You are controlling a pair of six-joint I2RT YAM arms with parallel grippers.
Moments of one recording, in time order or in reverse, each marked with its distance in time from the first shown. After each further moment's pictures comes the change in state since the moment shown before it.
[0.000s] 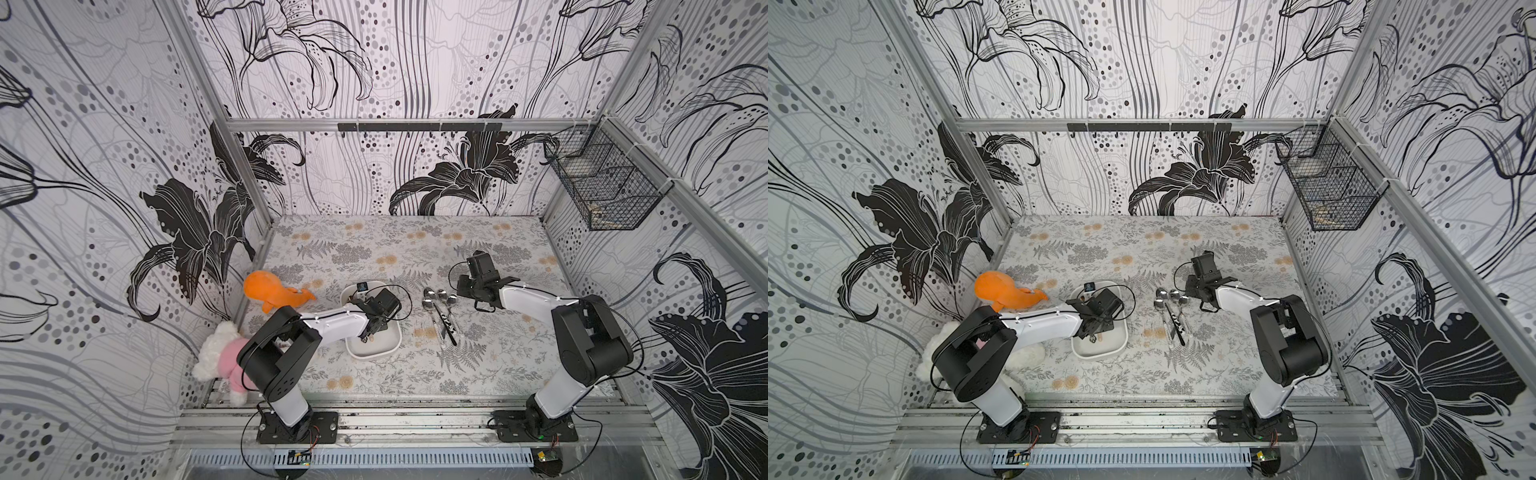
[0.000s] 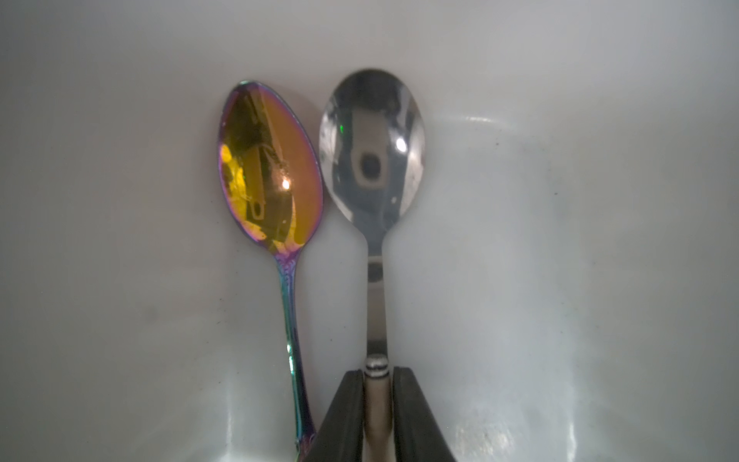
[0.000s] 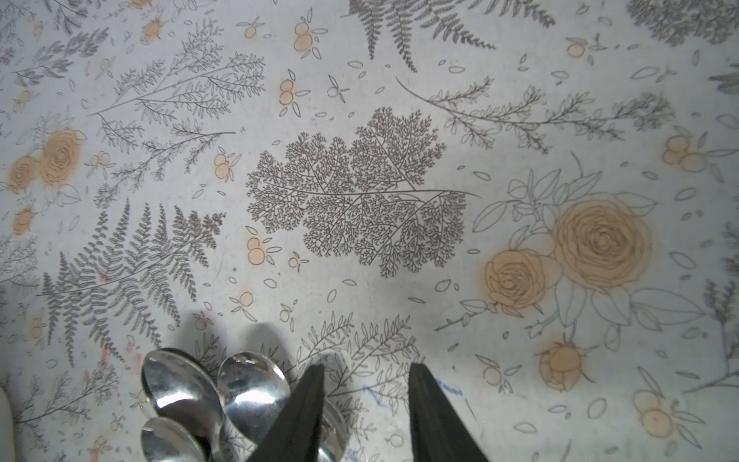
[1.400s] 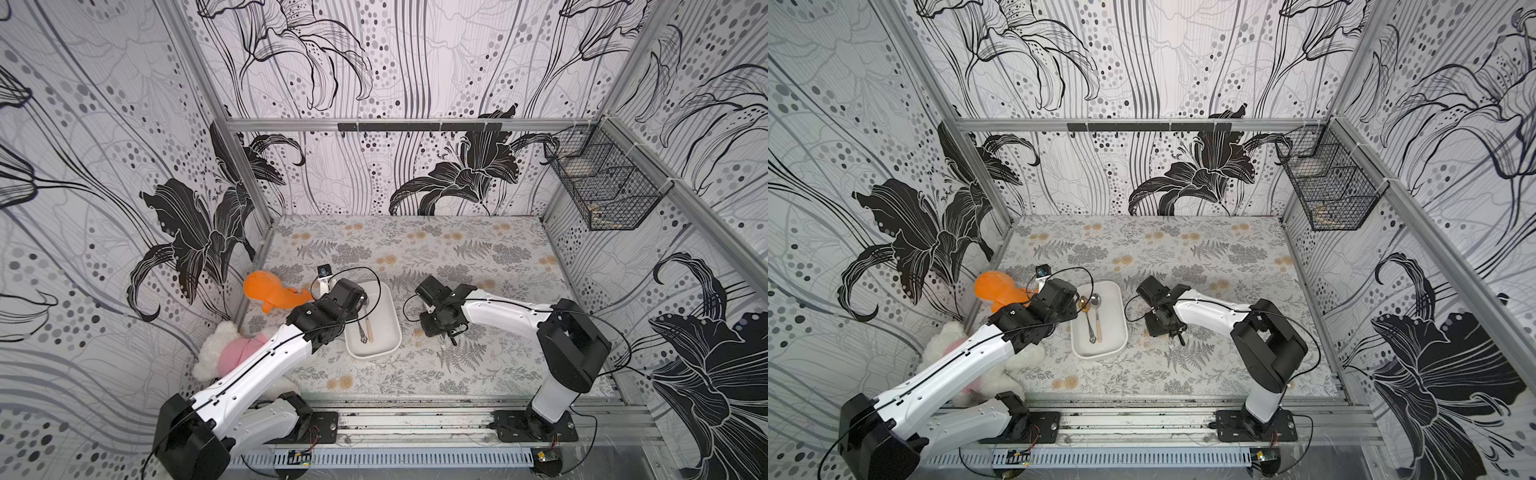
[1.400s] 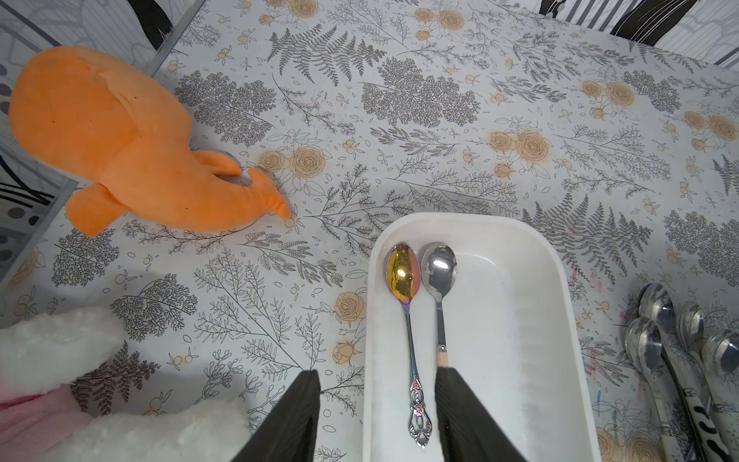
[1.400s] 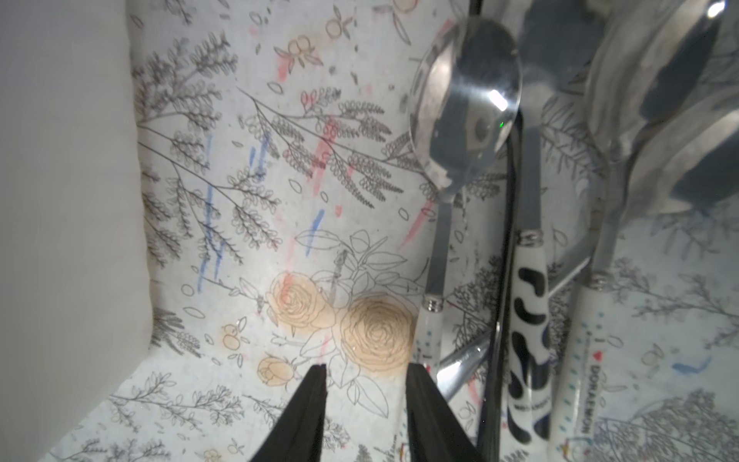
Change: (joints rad) left arm 0.076 -0.586 0.017 -0.303 -0.135 0.142; right arm 0.436 0.045 0.167 -0.510 -0.074 -0.020
